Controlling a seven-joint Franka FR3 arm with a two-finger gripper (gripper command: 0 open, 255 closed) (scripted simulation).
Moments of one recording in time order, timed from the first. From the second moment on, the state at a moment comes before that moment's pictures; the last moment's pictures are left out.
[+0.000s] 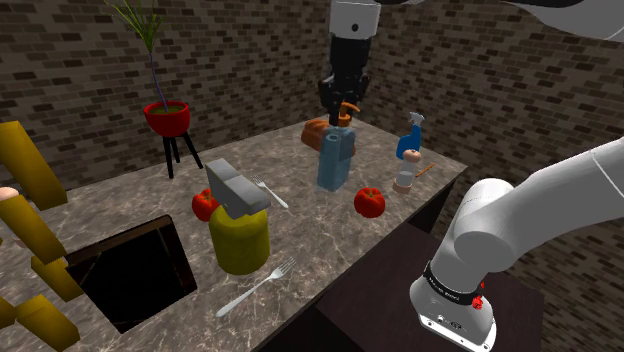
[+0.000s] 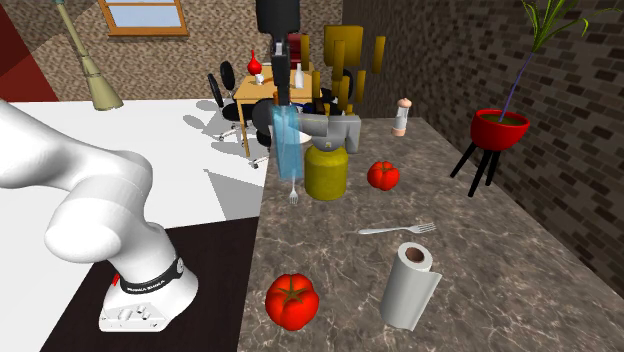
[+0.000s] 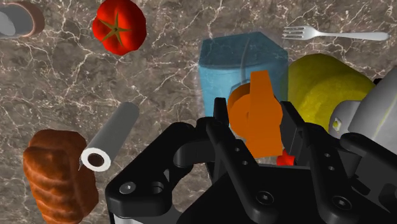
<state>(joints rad) 0.08 -0.60 0.12 -2.10 0.06 1.51 0.32</state>
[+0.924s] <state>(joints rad) 0.08 -0.52 0.14 -1.87 0.06 1.36 0.36</state>
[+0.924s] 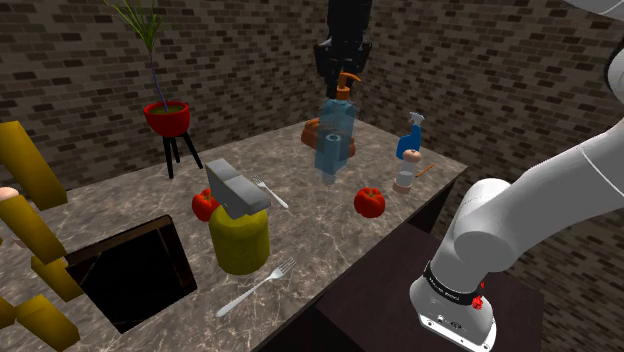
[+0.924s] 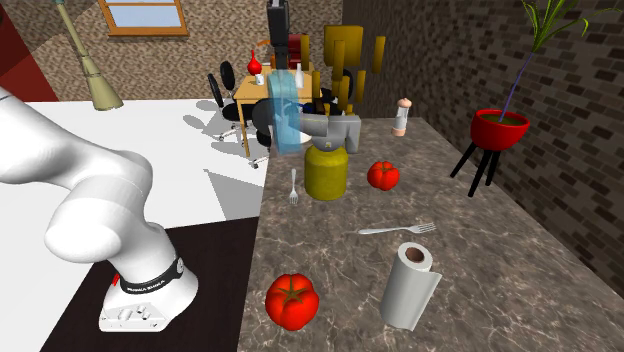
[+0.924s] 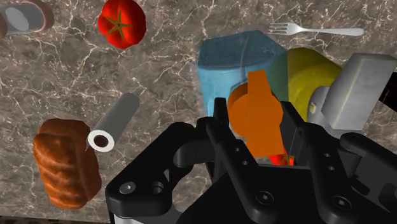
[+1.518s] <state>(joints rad) 0.13 -0.41 0.32 -1.79 0.12 1.41 0.59</state>
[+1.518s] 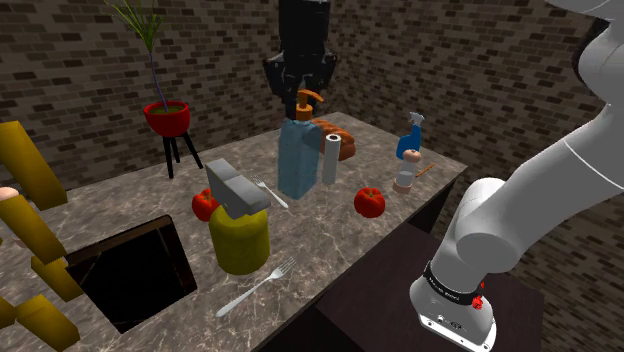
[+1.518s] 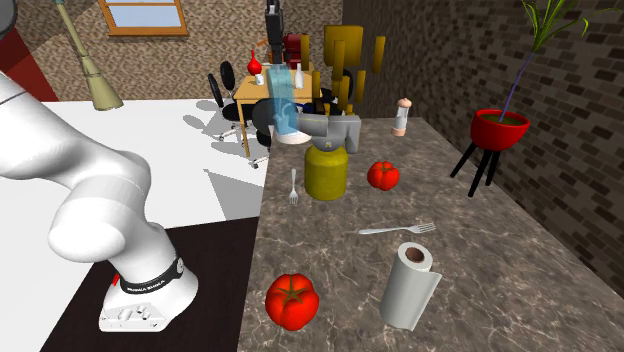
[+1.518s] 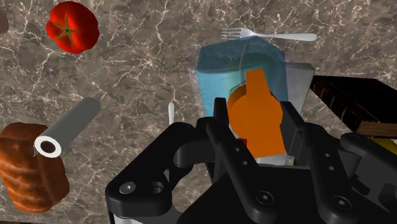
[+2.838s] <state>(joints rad) 0.38 0.24 0.71 -1.21 -0.17 1.39 1.18</state>
